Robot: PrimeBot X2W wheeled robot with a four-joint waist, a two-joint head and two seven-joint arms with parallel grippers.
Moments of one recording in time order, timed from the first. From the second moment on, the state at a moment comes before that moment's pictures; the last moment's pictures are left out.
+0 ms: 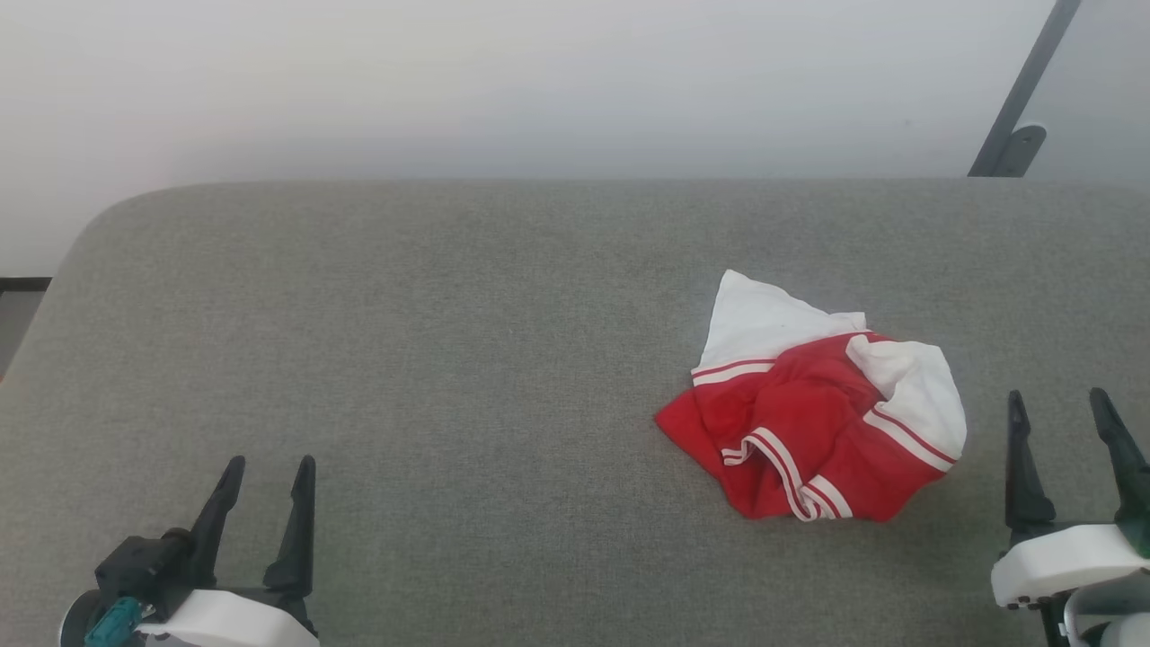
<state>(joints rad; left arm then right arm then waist) 0.02 0.24 0.02 0.20 -0.34 -0.12 -0.26 -0.05 -0.10 -0.26 0.16 -0.03 0.13 -0.26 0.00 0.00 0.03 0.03</state>
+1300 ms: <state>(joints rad) -1.06 0.55 -0.79 0.51 -1.02 -0.13 0.63 -0.24 -0.05 -0.18 0.18 0.17 0.13 -0.26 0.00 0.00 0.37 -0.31</state>
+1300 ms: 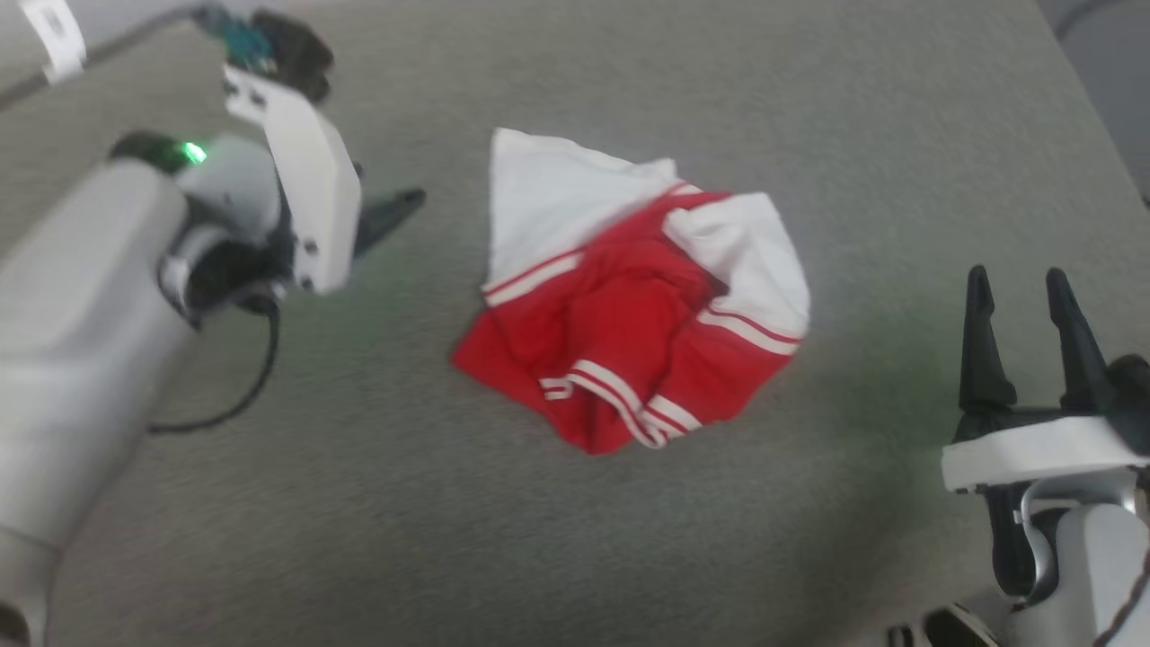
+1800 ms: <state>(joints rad) -1.26 0.48 -0.81 0.73 -1.22 -0.13 0.88 -0.29 -0.05 -0.14 0.20 0.27 0.13 -0.26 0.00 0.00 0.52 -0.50</state>
